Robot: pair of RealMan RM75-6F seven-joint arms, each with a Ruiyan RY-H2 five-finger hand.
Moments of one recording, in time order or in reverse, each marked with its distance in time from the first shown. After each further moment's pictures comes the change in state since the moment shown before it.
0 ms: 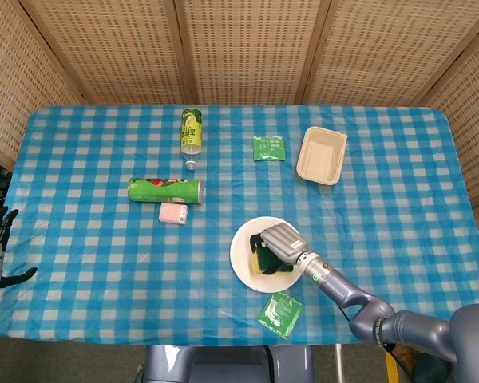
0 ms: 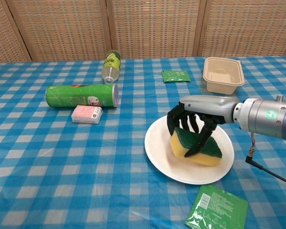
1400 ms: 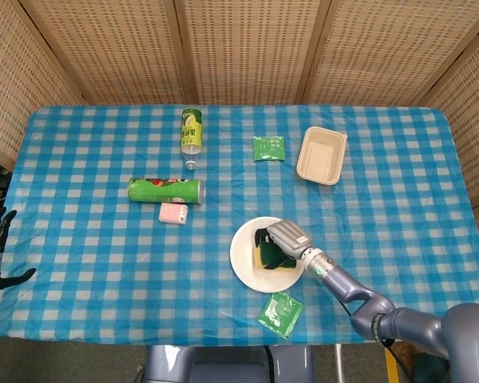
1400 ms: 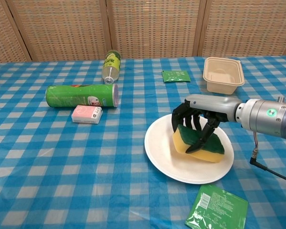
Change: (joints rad) left arm 0.004 0.004 0.006 0.001 0.007 0.010 -0.011; right arm 0.011 -0.034 -0.027 0.104 -0.004 0.015 0.176
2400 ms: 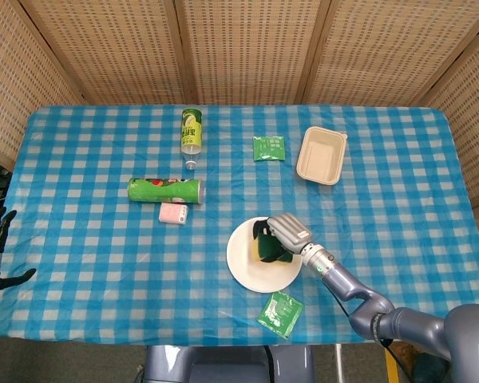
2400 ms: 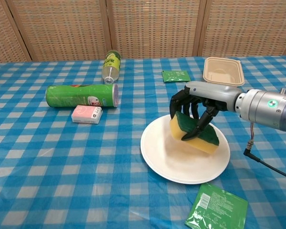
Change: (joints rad) left arm 0.001 0.008 0.002 -0.006 0.007 0.001 -0.014; right arm -0.009 -0.002 0.033 -0.008 0.025 0.063 -0.028
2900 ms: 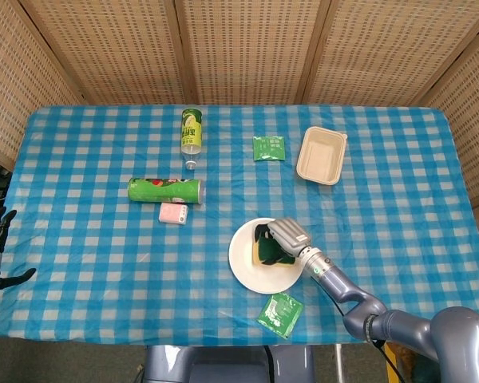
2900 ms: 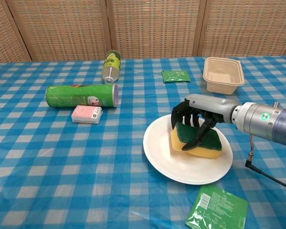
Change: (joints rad) left arm -0.001 -0.001 0.000 0.001 -0.001 -0.001 0.001; right arm -0.010 -0.072 -0.013 0.080 0.021 -0.026 0.002
